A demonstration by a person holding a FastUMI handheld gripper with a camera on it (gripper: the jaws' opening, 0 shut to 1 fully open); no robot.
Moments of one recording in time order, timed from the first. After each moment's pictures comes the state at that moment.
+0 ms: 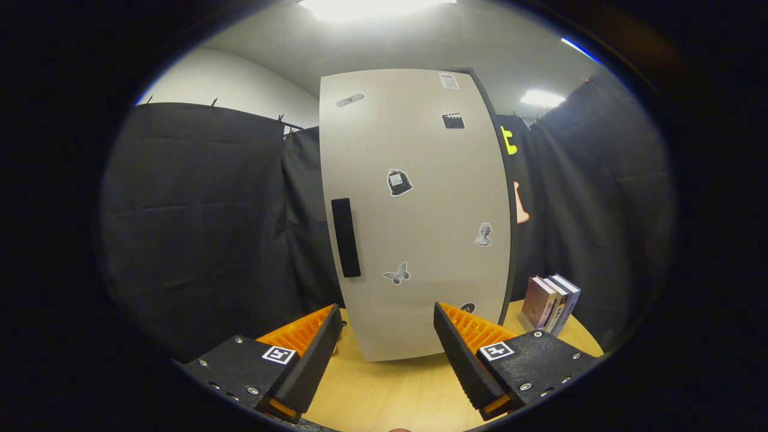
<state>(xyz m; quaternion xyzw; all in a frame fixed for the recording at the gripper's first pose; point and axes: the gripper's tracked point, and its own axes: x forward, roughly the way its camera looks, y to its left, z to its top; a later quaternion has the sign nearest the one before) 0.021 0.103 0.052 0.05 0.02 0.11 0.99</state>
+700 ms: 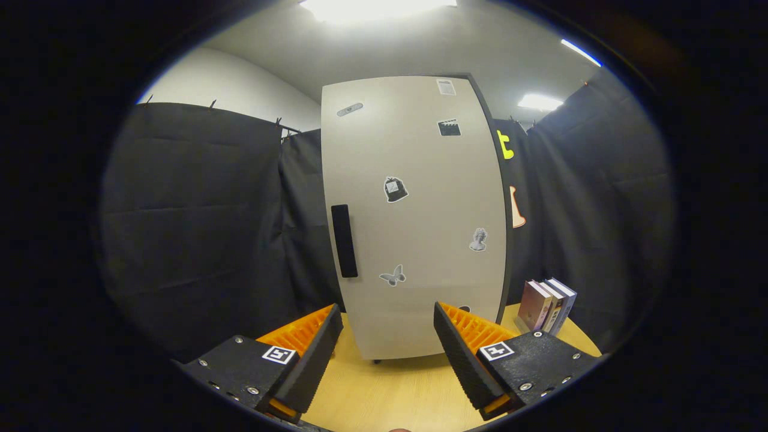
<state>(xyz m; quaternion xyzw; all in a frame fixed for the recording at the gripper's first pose) 0.020 0.096 0.060 0.05 0.01 0.09 0.99</state>
